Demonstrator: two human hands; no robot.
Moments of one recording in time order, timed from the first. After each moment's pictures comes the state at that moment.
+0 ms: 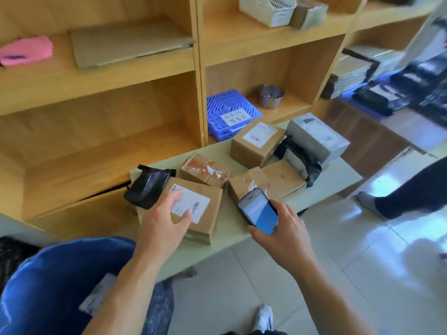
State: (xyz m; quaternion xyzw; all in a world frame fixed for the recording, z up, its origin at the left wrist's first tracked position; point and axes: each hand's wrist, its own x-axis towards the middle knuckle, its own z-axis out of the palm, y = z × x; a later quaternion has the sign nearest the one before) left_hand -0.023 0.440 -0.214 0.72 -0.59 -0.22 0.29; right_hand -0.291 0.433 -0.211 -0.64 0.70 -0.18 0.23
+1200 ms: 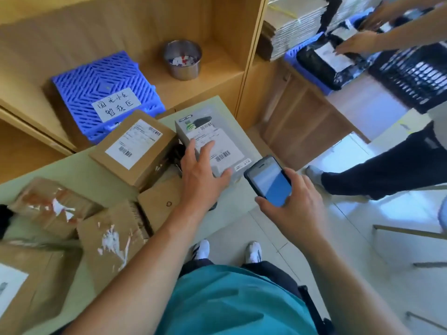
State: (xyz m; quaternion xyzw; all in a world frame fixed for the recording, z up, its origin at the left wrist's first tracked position) left_hand -0.493 0.067 -0.300 0.68 -0.62 -0.27 0.29; right_hand -0.691 0.138 -0.227 -0.59 0.77 -0.14 0.19
